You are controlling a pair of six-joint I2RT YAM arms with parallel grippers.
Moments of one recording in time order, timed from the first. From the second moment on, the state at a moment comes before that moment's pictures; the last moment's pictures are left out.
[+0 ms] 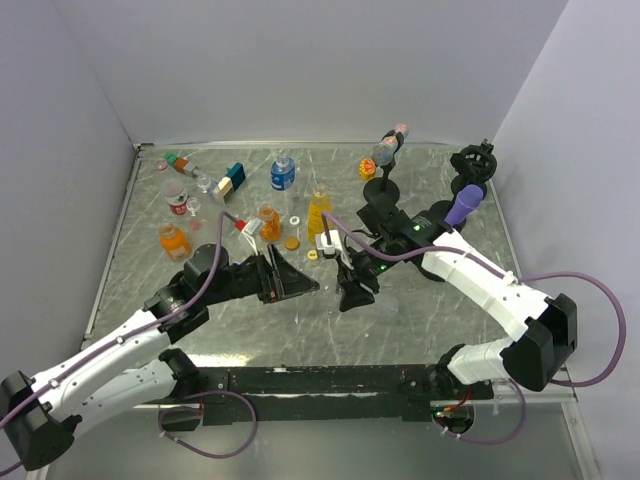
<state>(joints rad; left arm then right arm) -0.78 0.80 0.62 -0.01 0.41 -1.14 0.69 1.34 1.24 -1.03 -0.82 -0.71</state>
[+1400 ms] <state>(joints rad) -0.79 0.78 0.51 0.24 0.72 0.10 0.69 1.32 1.20 -1.09 -0.83 -0.83</state>
